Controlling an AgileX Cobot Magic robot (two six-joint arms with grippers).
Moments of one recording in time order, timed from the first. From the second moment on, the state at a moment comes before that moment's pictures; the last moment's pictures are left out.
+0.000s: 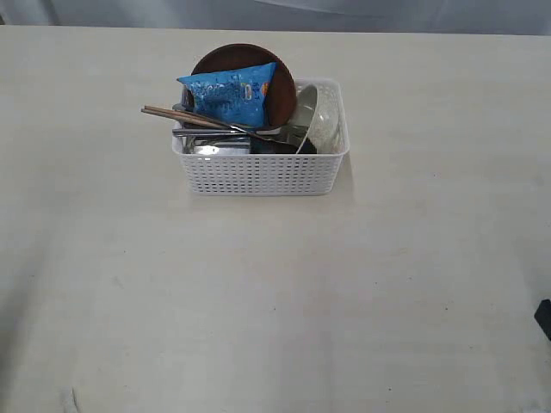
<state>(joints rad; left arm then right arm) -0.12 0.00 0.00 -0.03 0.33 0.10 0.17 0.01 0.00 -0.04 0.28 -0.06</state>
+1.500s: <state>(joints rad) -0.29 1.29 -1.09 -0.52 0.70 0.44 0.17 0.01 0.00 -0.04 0.27 -0.04</state>
